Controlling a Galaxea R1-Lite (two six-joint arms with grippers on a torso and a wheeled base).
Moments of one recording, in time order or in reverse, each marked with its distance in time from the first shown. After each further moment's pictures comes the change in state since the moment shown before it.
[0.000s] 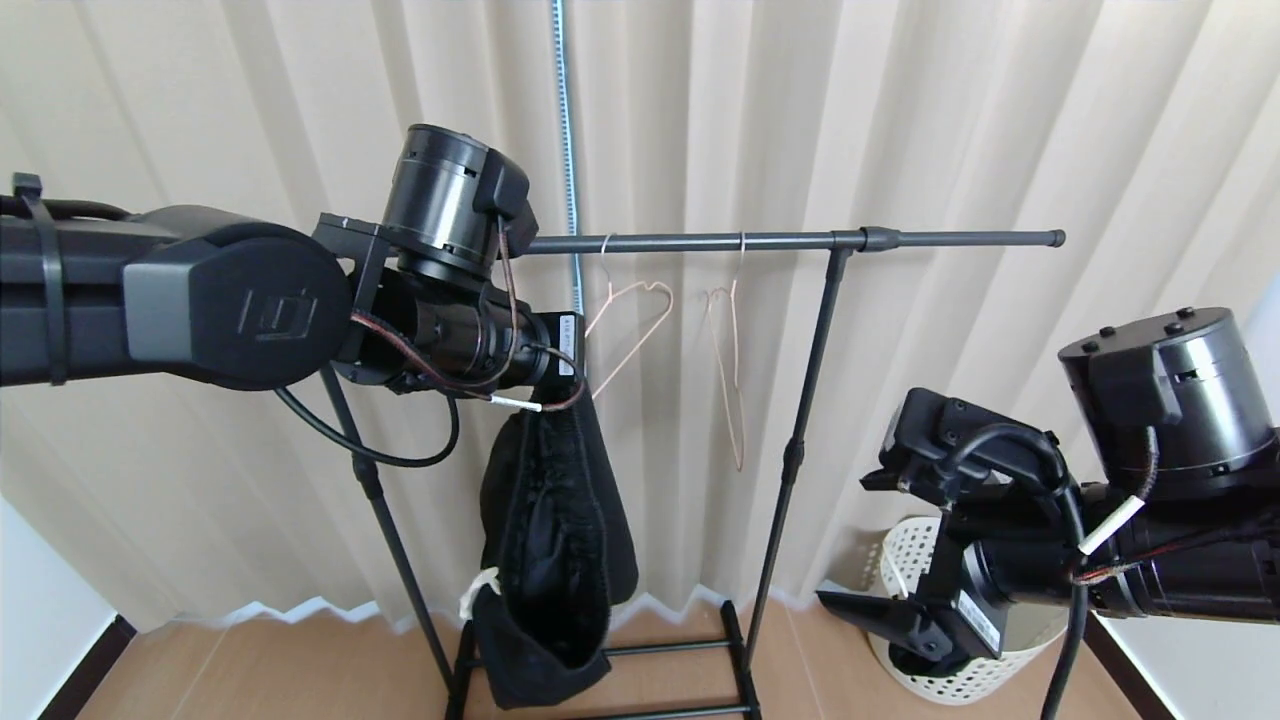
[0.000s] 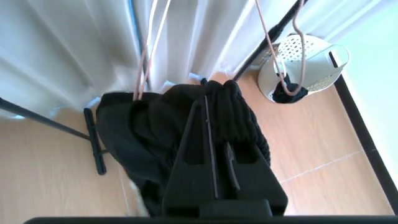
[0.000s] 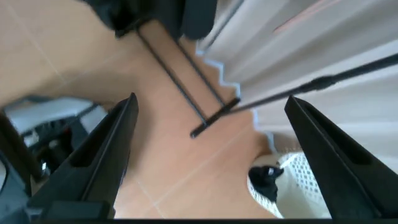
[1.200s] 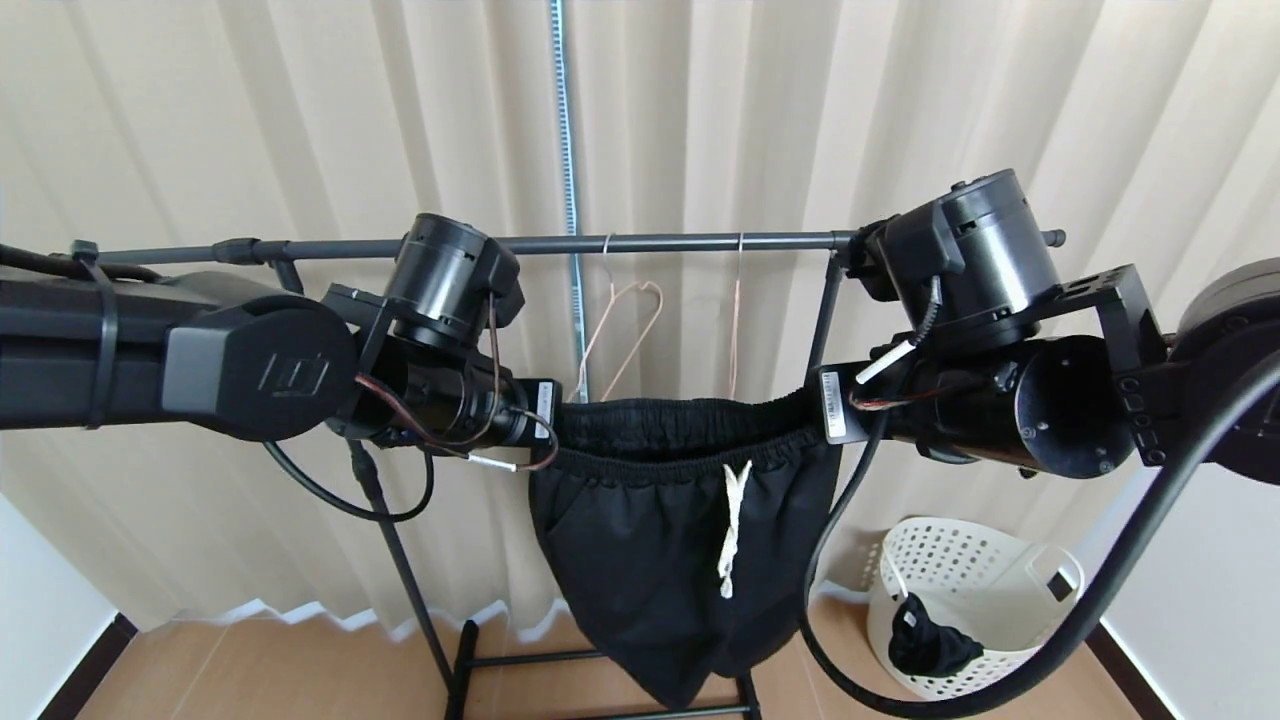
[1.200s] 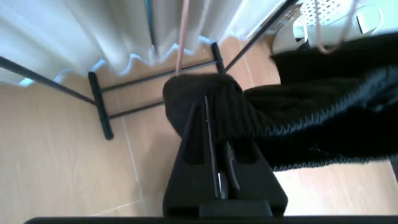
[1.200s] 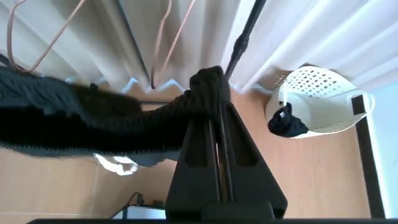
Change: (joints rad) left arm 0.048 0.008 0.142 0.000 -0.045 -0.003; right arm 0.084 0.251 -0.483 0.223 -0.647 0.735
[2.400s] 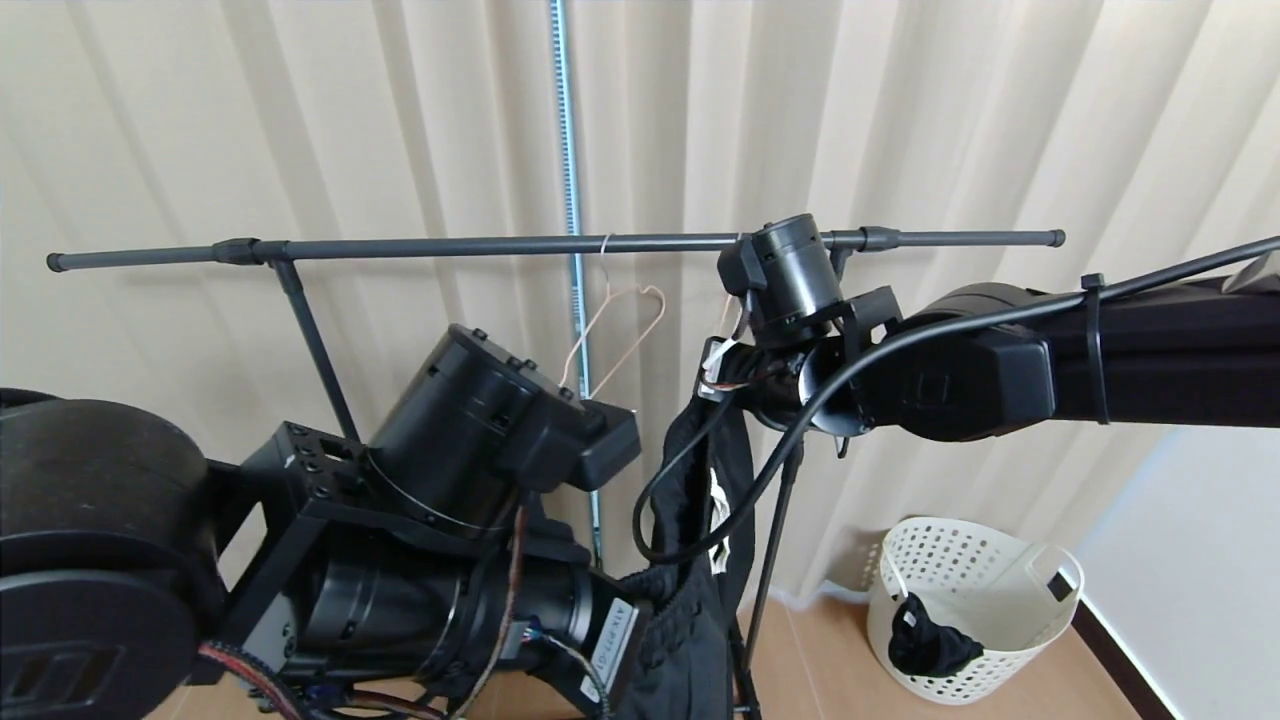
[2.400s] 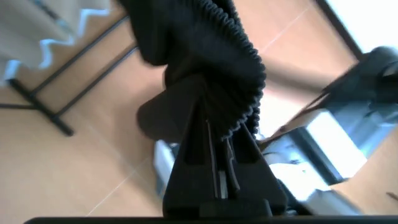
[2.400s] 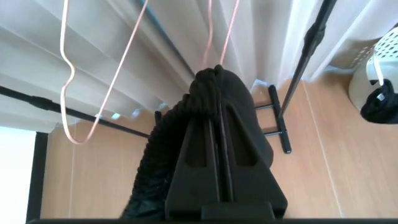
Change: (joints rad) left arm -0.363 -0.217 0.280 0.014 -0.160 0.023; right arm 0.005 0.321 -0.291 -0.077 0.058 0.353
